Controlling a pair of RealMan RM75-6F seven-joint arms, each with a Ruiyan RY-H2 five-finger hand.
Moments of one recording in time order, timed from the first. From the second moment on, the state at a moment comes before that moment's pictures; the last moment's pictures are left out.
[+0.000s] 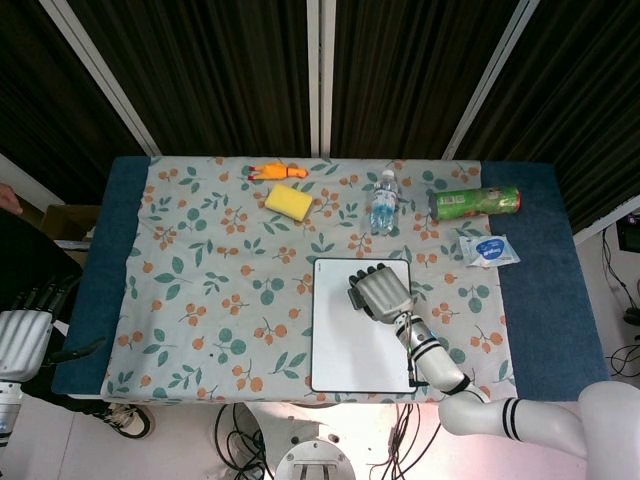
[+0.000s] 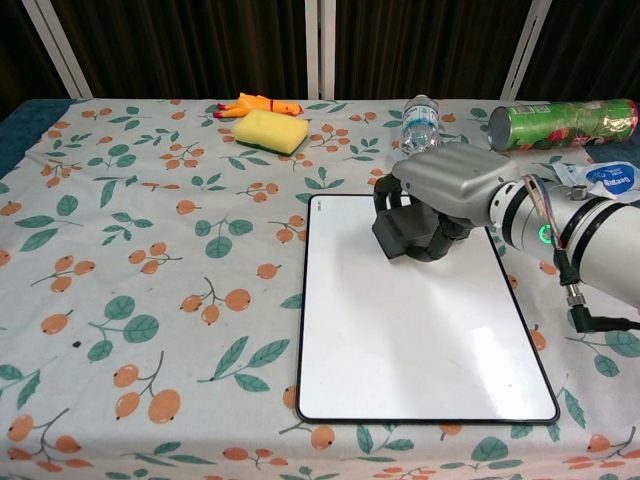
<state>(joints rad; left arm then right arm) -0.09 -1.10 -0.01 -1.53 1.53 1.48 0.00 0.72 -1.70 0.18 -1.45 -1.09 0.91 -0.71</state>
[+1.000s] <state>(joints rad) -0.08 -1.09 -0.01 -1.53 1.52 1.48 -0.02 0.85 -1.90 0.25 -1.13 -1.05 0.93 -0.70</state>
